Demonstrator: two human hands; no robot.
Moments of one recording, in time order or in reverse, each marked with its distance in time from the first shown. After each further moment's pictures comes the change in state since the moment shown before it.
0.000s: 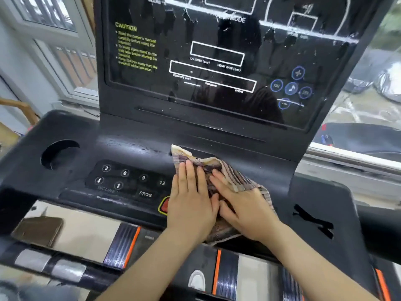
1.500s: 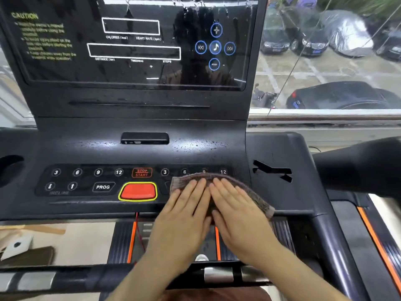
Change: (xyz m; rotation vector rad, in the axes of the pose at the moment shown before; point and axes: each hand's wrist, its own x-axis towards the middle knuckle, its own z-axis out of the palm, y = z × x) left_hand -0.078 0.027 0.006 0.086 -0.075 0.542; right_hand -0.117 -0.015 0.043 -0.086 0.292 0.220
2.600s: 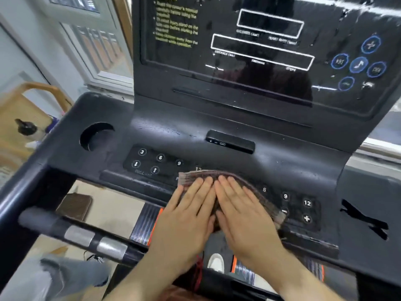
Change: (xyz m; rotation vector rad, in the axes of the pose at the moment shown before) left_hand -0.054 -0.097 -0.012 0.028 0.049 -0.293; right_hand 0.085 -0.096 0.032 -0.090 -0.101 -0.238
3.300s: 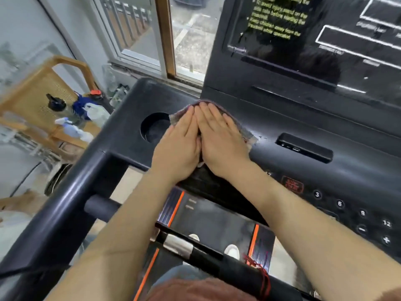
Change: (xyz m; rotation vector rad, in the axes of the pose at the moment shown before) left_hand 0.062 -0.201 -0.010 -0.235 0.033 -0.208; right_hand 0.210 -0.117 0.017 0.002 -0.071 -0.067
